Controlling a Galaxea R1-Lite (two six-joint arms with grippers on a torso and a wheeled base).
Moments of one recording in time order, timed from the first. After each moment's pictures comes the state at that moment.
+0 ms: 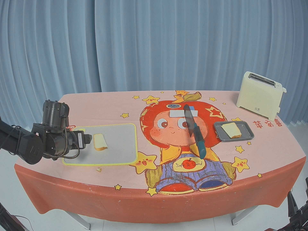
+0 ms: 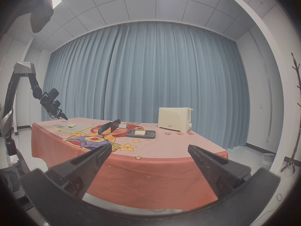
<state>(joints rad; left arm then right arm) -0.23 1.75 -0.80 -0.31 0.29 -0.23 0.00 0.02 -0.02 0.01 0.03 -0.04</state>
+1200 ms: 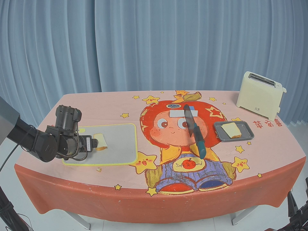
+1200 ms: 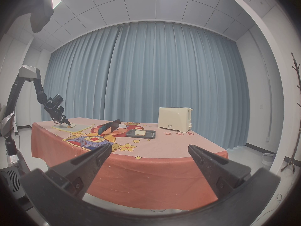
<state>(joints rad) -0.23 1.90 -0.86 -0.32 0.30 -0.23 0.00 0.02 -0.02 0.01 0.03 -0.04</state>
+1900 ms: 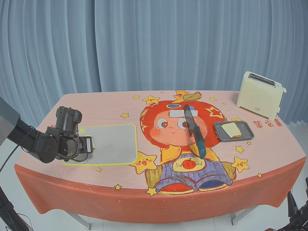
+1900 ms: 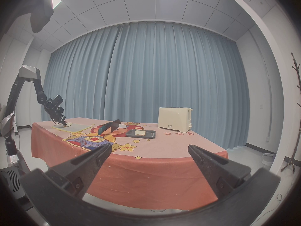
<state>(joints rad) -0.23 1.90 -0.84 -0.31 0.30 -0.25 0.00 0.02 -0.02 0.01 0.03 -0.04</state>
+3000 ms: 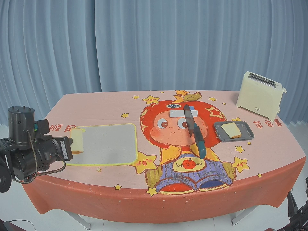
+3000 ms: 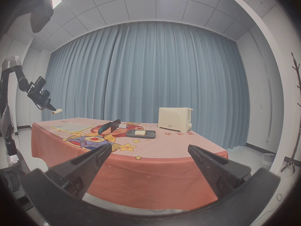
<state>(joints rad) -0.33 1.38 -0.58 -0.31 0.20 -0.29 0.00 0.02 -0.02 0.01 0.03 -0.04</state>
